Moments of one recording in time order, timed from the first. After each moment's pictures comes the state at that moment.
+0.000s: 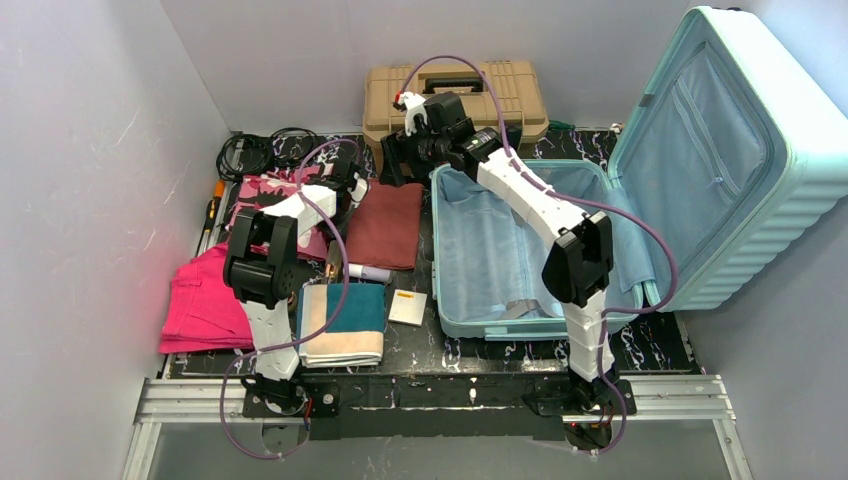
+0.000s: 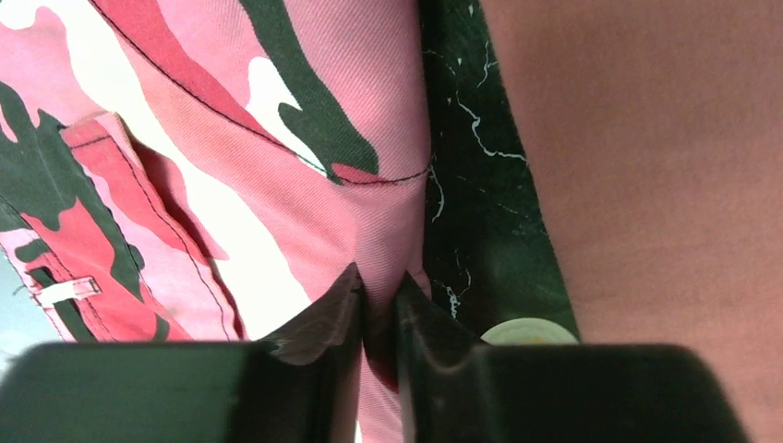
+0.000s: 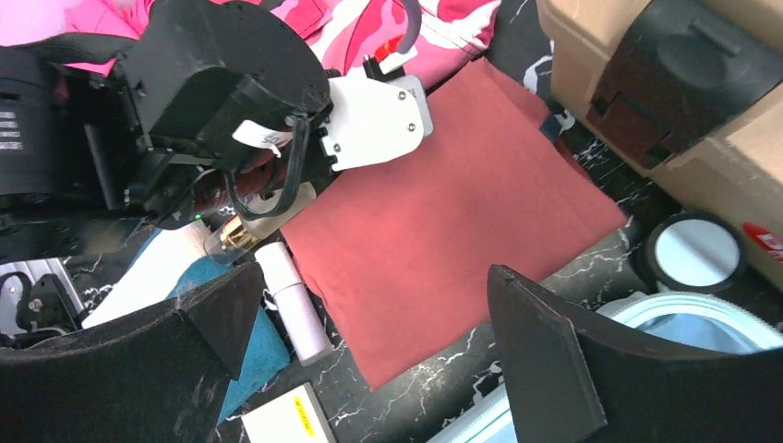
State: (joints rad) left arm -0.26 1.96 1.34 -0.59 -0.40 0.36; right arm 0.67 2.07 2.08 -0.57 -0.37 0.11
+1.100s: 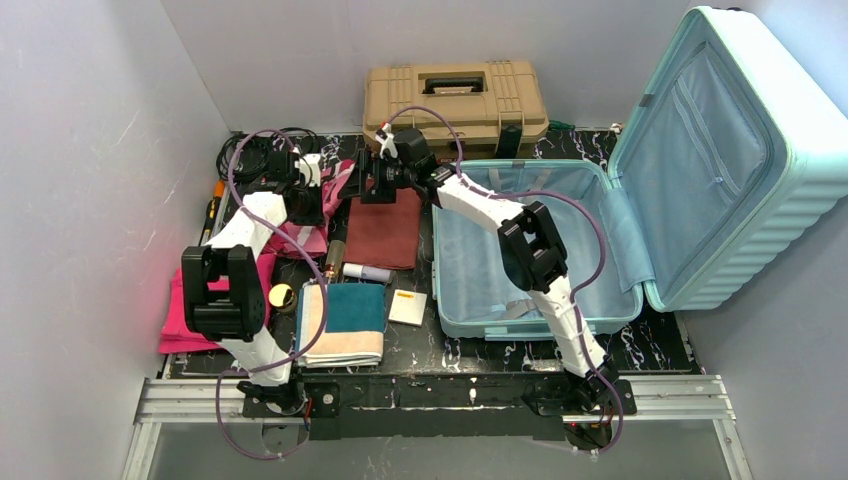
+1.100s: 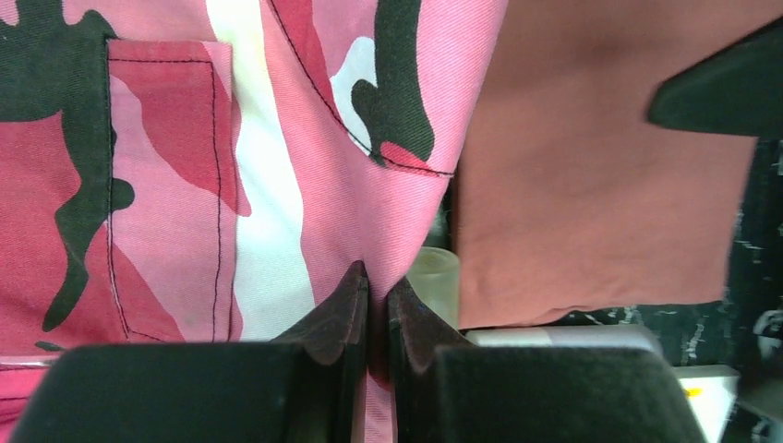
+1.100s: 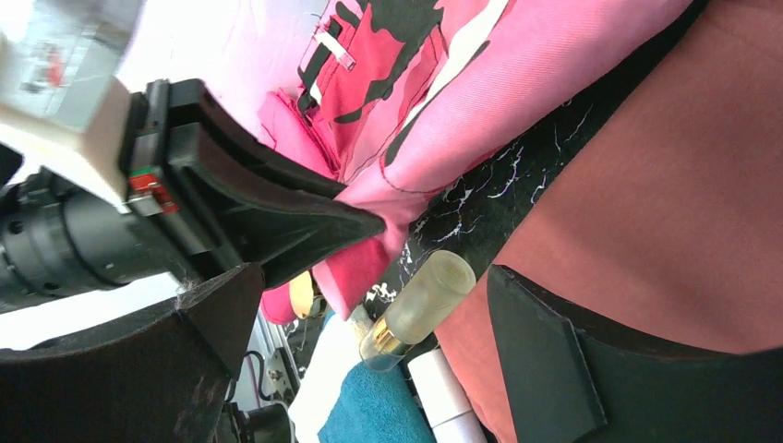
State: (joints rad) left arm -0.03 1.68 1.22 -0.54 0.17 0.04; right arm 0.73 2.39 2.08 -0.10 -0.58 0.78
